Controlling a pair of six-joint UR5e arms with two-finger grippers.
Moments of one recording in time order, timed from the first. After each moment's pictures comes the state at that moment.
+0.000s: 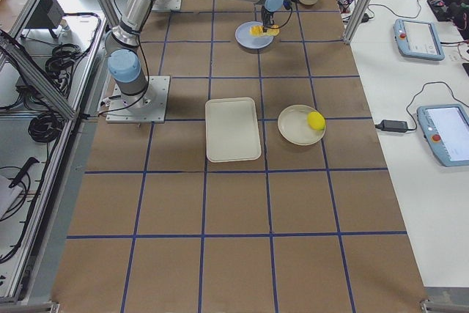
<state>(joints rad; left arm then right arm) -1.48 -1.50 -1.62 -1.61 1.57 0.11 1.96 -0.92 1.35 -1.90 -1.57 0.16</state>
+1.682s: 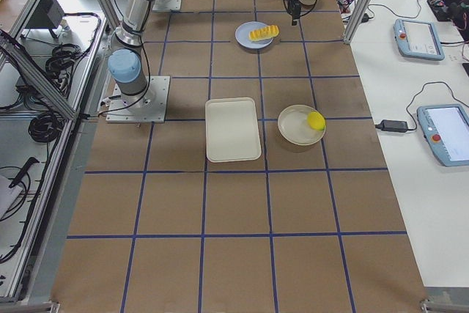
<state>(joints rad) -1.48 -1.53 -1.58 -1.64 1.55 0.11 1.77 -1.04 1.16 -1.79 -1.66 0.15</state>
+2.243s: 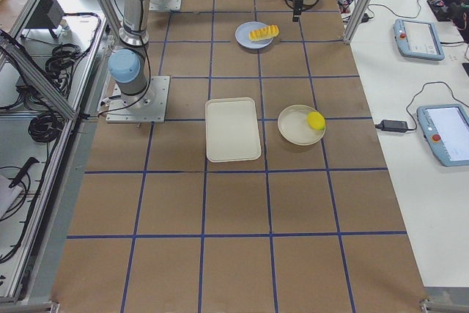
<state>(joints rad) -1.49 -1.53 -1.58 -1.64 1.55 0.11 1.57 -1.25 1.13 -1.48 -1.58 0.19</state>
